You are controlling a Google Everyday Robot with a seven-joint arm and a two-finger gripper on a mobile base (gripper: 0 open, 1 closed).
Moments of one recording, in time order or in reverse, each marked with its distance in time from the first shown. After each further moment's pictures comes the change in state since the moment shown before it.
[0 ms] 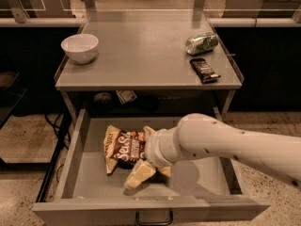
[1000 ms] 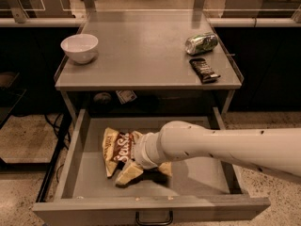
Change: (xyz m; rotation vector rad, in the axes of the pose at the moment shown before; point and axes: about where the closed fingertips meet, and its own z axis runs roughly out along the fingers) arm -0.004 -0.004 0.060 0.004 -0.004 -0.026
